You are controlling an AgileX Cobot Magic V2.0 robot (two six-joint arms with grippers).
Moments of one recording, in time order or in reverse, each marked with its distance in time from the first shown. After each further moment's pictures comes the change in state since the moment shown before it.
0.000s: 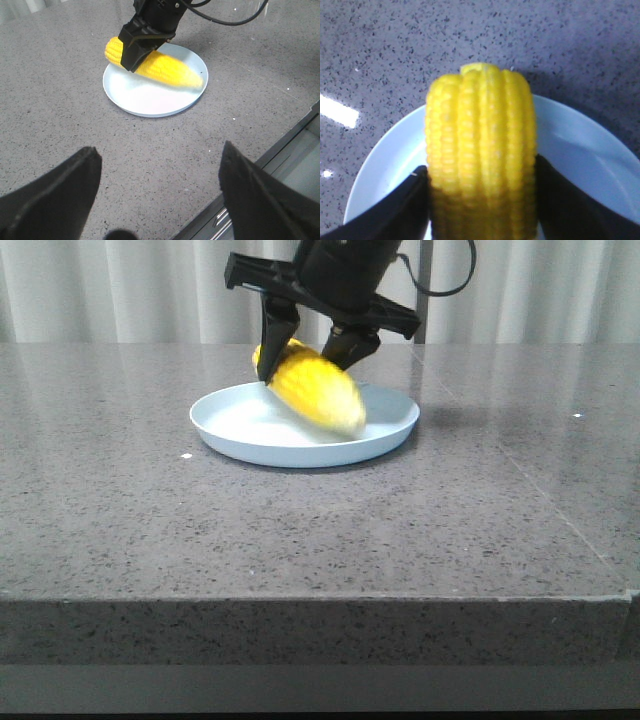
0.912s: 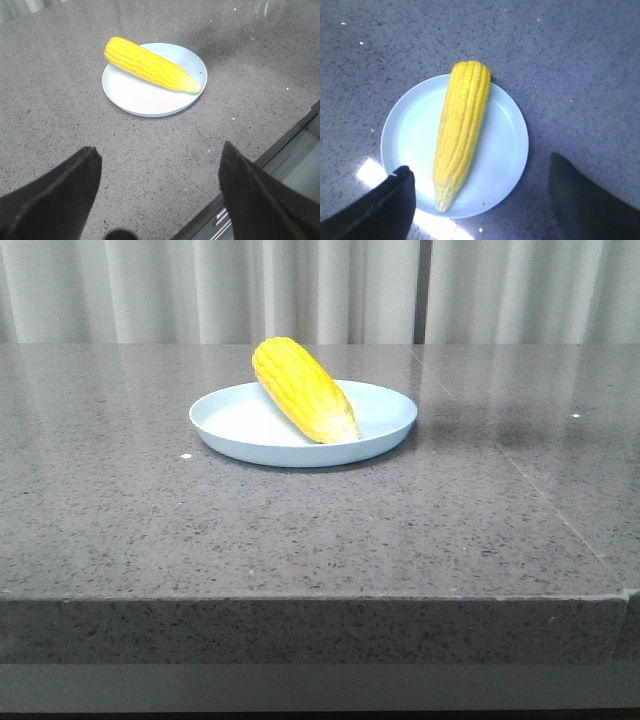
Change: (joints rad) left arm 0.000 0.000 0.000 0.000 0.000 0.000; right arm 0.000 -0.467 0.049 -0.187 0.244 -0.192
